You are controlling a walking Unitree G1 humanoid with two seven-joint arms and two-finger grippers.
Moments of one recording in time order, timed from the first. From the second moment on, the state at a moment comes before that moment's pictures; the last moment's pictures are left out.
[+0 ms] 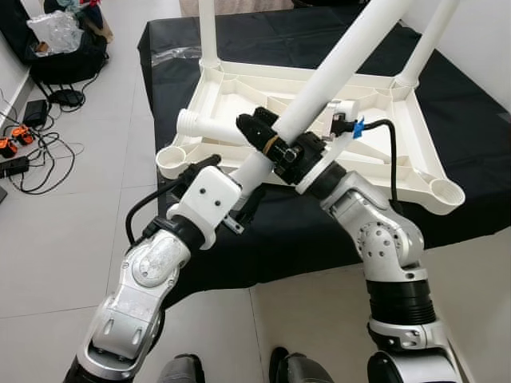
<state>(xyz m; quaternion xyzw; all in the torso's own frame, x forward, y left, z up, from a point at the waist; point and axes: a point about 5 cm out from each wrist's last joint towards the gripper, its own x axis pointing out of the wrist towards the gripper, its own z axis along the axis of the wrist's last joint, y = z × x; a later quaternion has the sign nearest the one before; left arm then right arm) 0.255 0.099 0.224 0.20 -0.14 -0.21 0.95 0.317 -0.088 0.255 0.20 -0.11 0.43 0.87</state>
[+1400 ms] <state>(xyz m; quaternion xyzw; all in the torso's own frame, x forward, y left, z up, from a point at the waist) 0.264 0.097 0.198 0.20 -0.05 -0.26 0.95 0.300 -0.074 0.255 0.16 -0.11 0.46 0.87</state>
